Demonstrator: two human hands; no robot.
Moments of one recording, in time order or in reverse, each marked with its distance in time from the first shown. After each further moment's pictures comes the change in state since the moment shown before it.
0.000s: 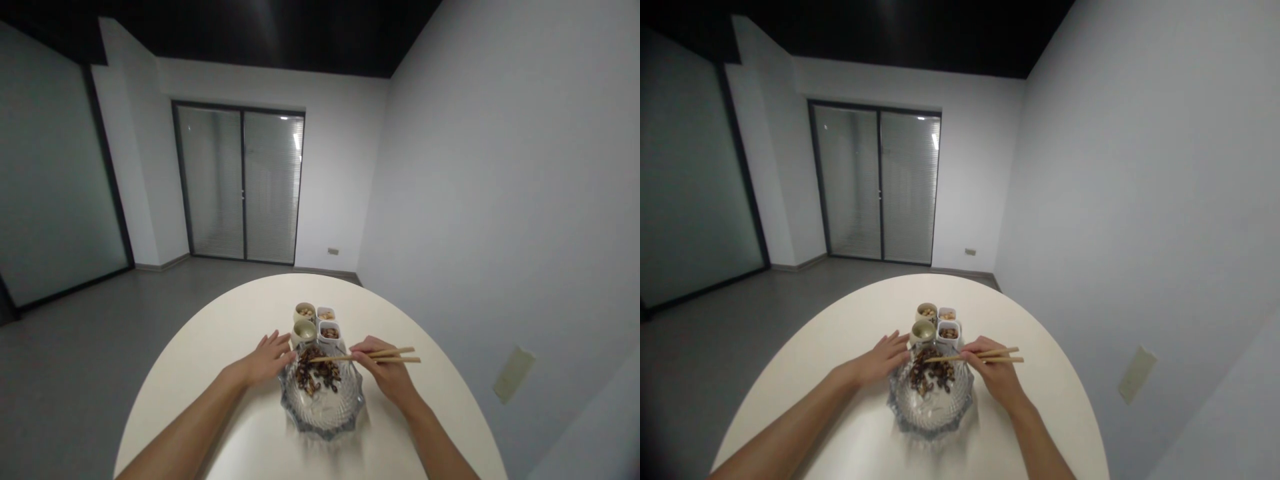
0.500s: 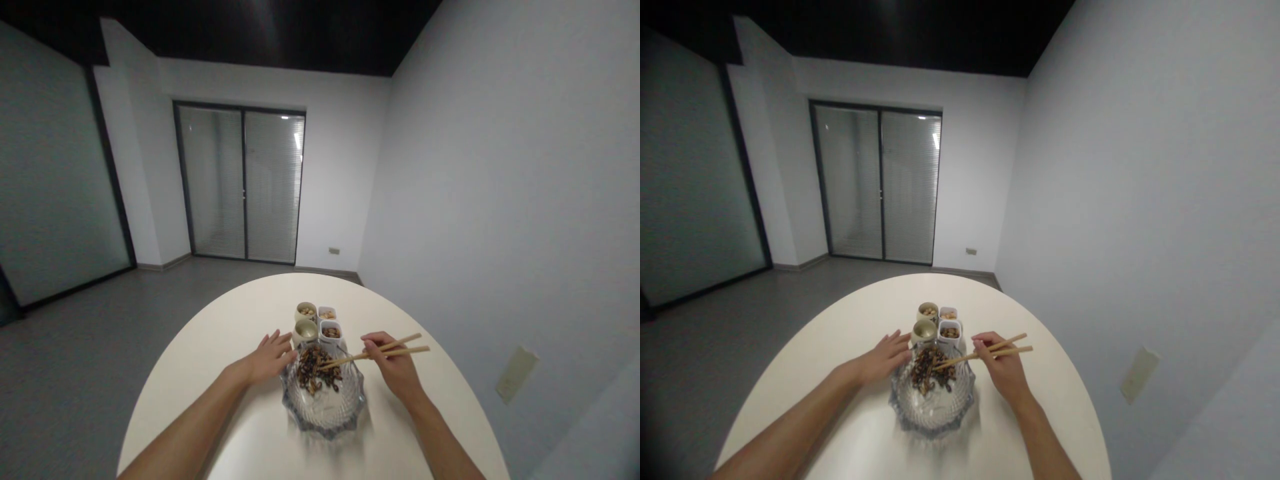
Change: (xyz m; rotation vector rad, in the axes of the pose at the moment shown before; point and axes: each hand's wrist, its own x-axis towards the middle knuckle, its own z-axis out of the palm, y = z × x) left_hand 0.001 0.000 0.000 0.016 -0.002 -0.019; right_hand 0.001 0.006 -0.007 -0.037 0.141 0.064
